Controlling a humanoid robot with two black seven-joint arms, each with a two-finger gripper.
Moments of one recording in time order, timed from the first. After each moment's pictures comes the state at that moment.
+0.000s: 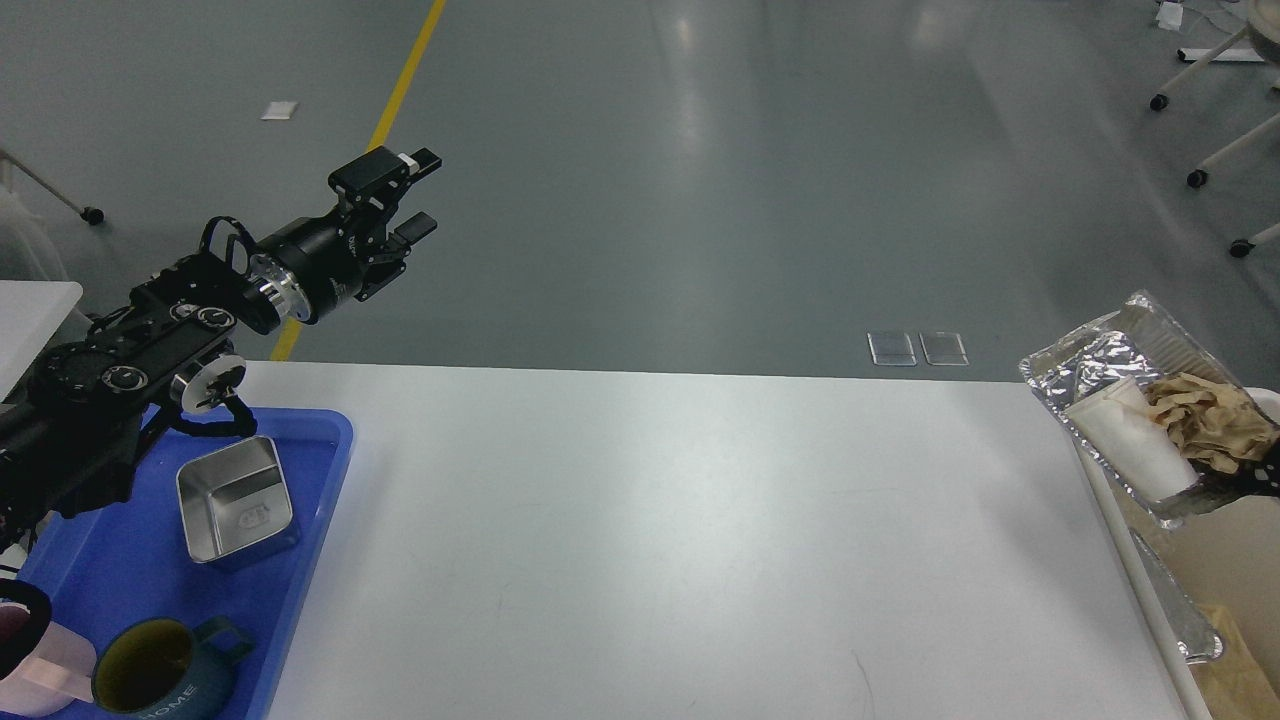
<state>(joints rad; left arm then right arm) -0.99 0.37 -0.33 -0.62 0.48 -0.30 -0.45 0.80 -0.92 0.12 0.48 -0.46 0.86 0.08</state>
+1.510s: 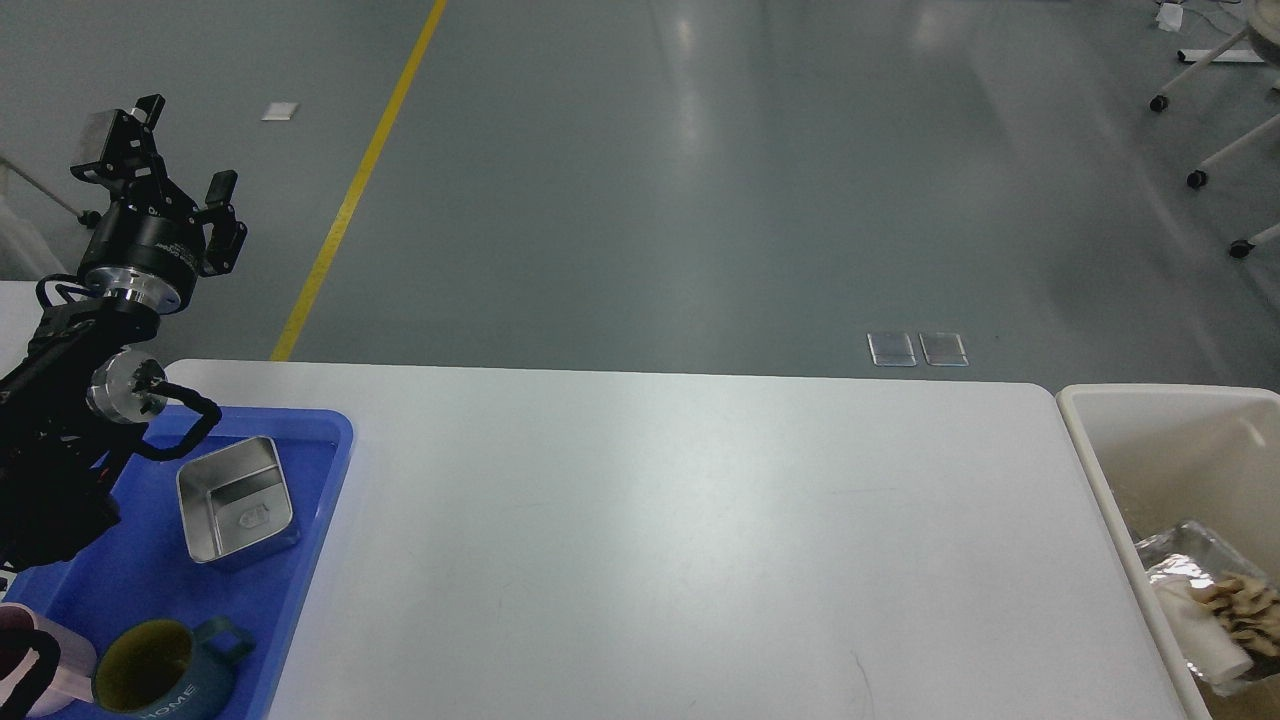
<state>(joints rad) -0.80 0.40 -0.83 -0.62 0.22 -0.15 -0.45 0.40 -0.83 0.26 0.17 -0.12 0.61 0.06</state>
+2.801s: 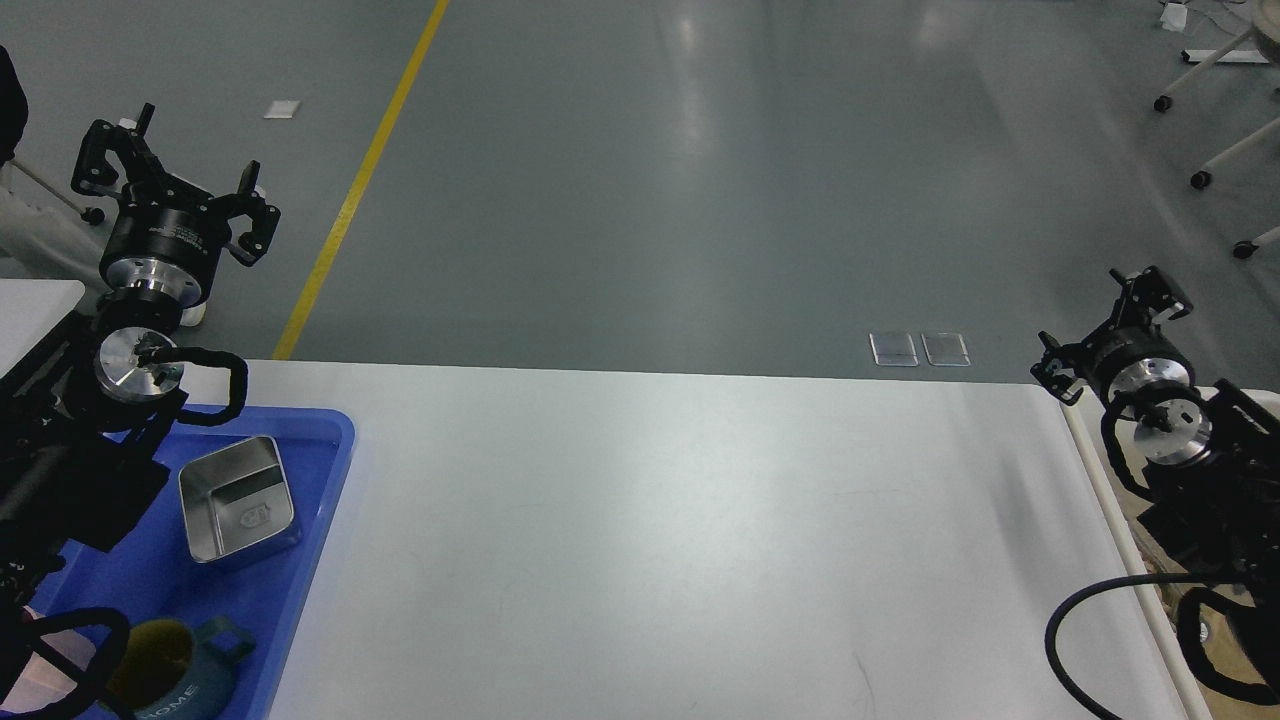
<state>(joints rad) -0.78 0.29 -1.09 -0.62 -0.02 -0.25 -0.25 0.84 -0.27 1.03 0.18 -0.04 0.25 0.06</state>
